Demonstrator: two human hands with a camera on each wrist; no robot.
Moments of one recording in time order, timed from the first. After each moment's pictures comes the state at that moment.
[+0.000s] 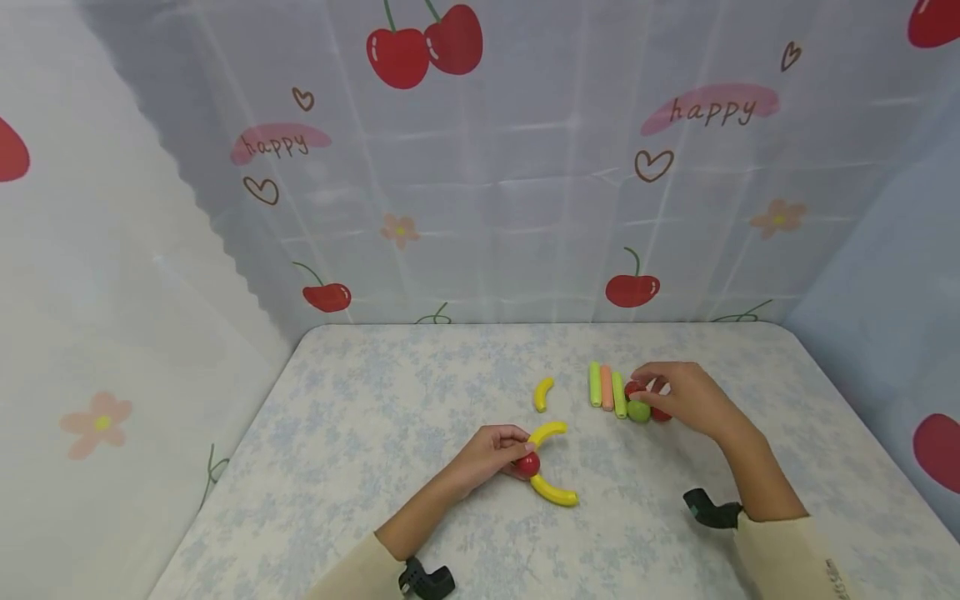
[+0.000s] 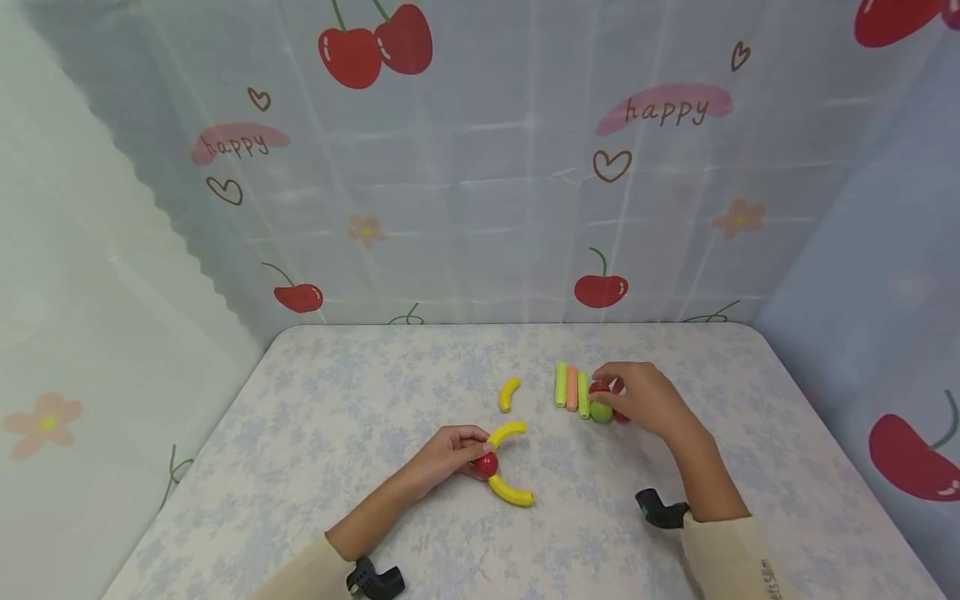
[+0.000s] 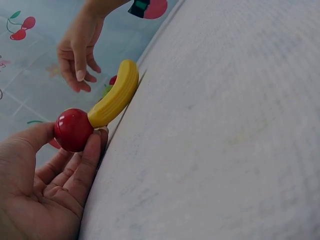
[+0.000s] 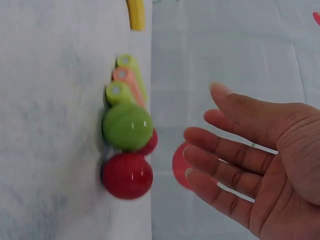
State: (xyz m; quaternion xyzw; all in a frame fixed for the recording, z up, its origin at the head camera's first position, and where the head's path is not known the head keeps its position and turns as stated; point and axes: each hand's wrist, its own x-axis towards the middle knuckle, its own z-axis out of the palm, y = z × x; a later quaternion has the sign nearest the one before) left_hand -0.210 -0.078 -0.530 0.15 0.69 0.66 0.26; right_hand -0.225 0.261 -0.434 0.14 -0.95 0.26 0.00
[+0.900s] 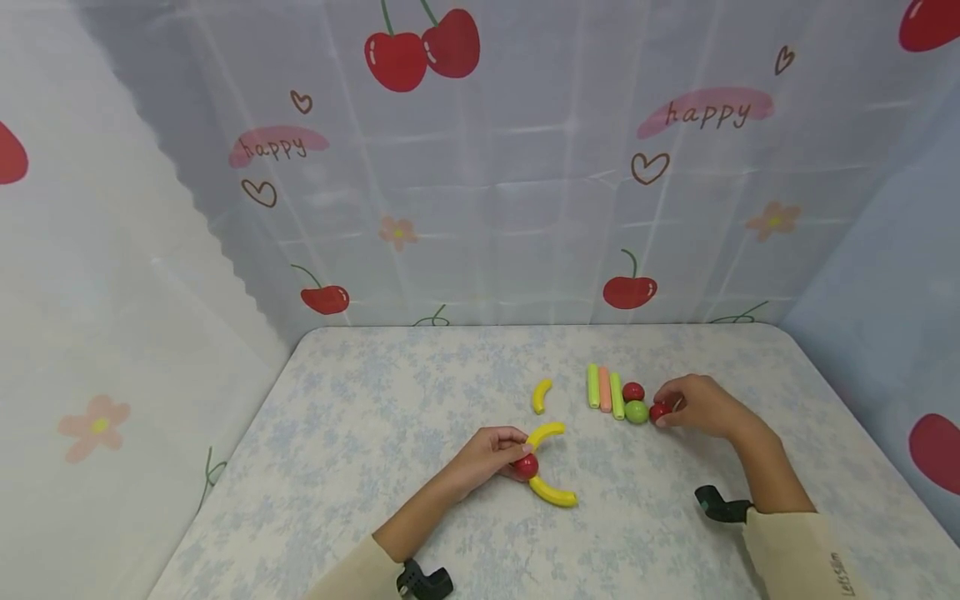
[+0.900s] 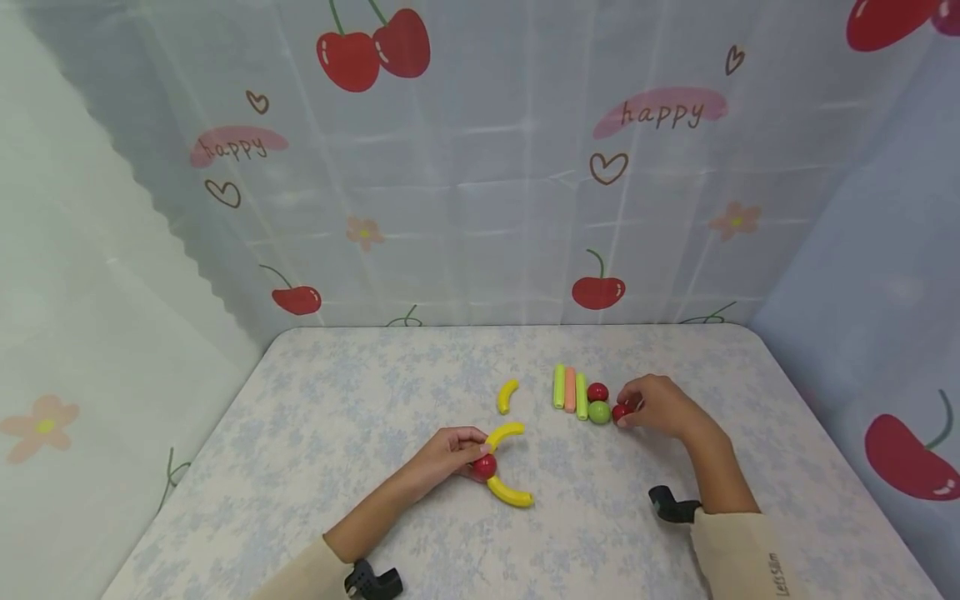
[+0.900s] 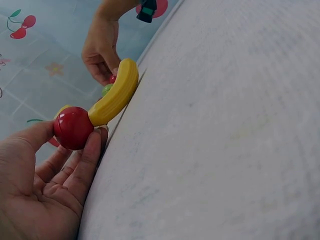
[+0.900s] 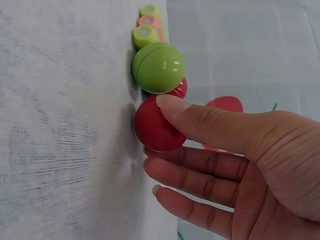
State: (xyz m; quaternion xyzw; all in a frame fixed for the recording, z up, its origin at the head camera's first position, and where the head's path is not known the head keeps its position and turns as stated) left_hand -0.210 -0.078 -0.531 0.16 0.69 0.66 0.26; right_hand -0.236 0.303 -0.460 0.13 -0.95 0.27 -0.11
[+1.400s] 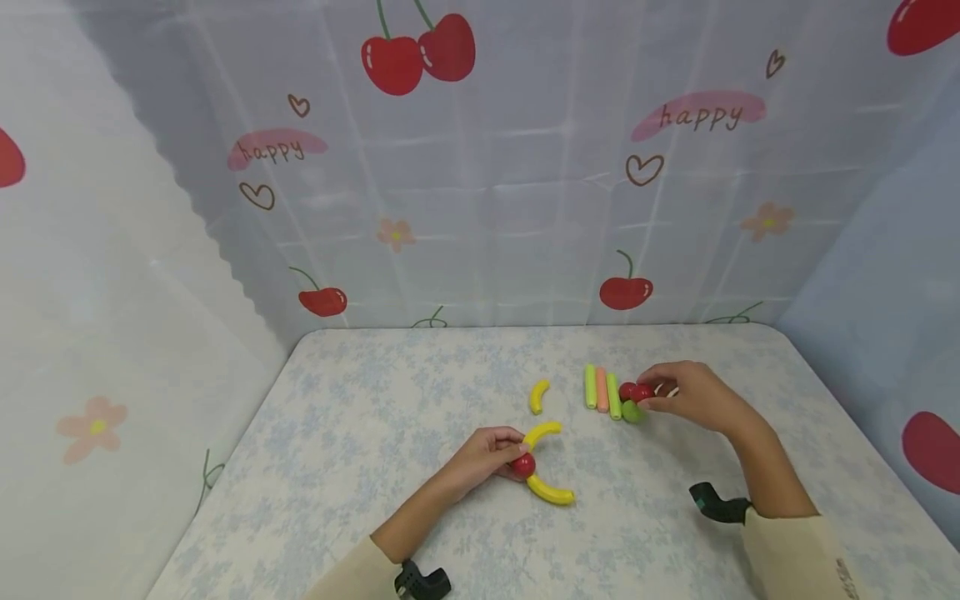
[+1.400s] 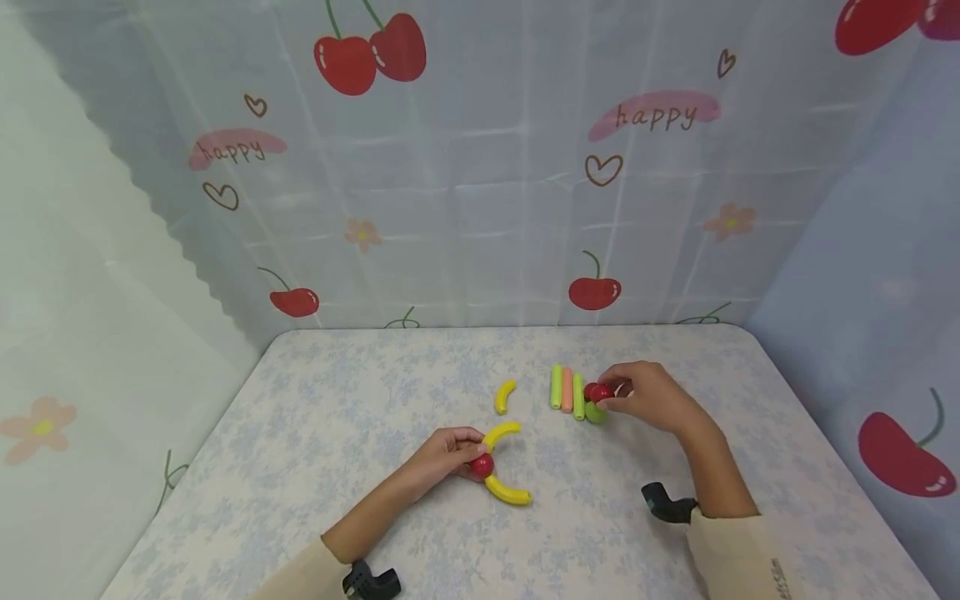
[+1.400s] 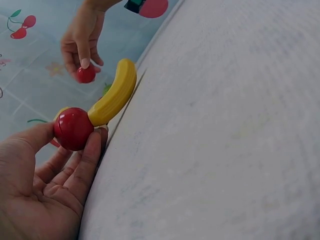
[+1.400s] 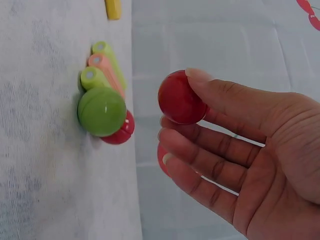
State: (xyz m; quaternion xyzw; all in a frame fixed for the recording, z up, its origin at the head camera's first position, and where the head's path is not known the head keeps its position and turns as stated) left_hand -0.212 -0.079 -0.533 0.17 0.66 0.68 0.27; right_hand -0.223 0.284 -0.431 0.16 -0.94 0.30 -0.03
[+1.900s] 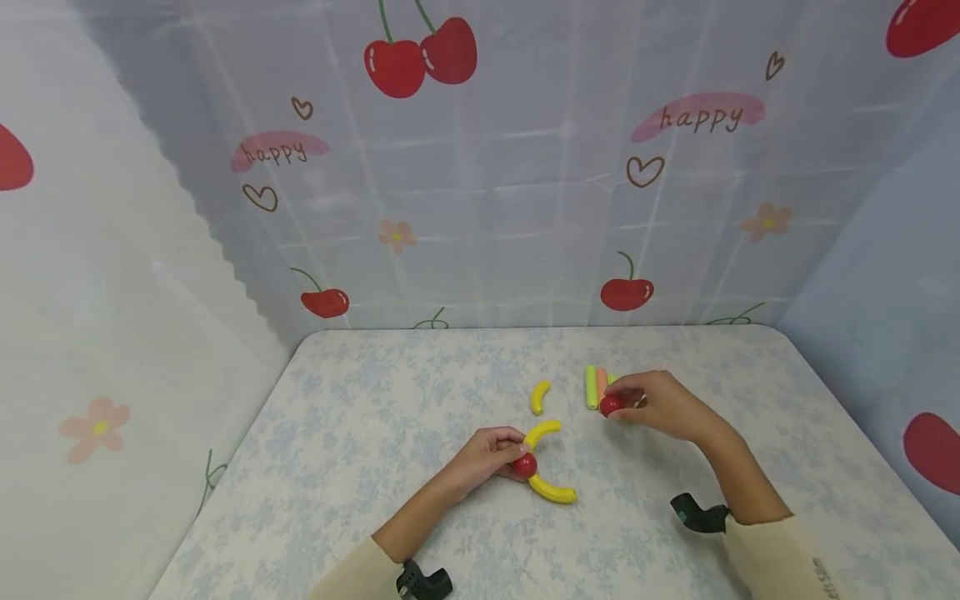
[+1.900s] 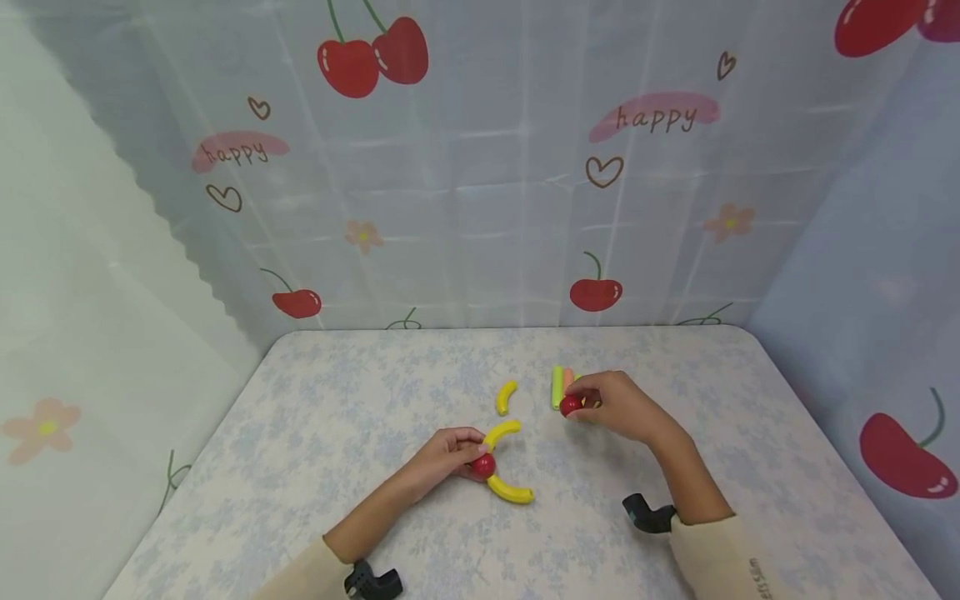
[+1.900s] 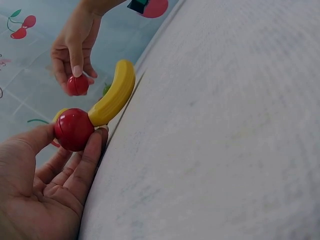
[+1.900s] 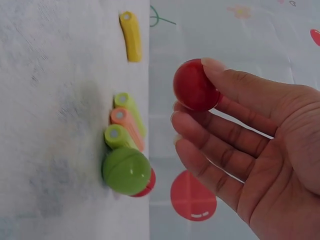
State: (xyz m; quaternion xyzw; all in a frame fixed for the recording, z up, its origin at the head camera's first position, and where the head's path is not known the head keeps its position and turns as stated) left_hand -0.211 -0.079 -0.532 0.17 0.66 0.68 0.27; right_hand -0.221 0.246 -0.437 0.21 -0.92 0.33 -0.05
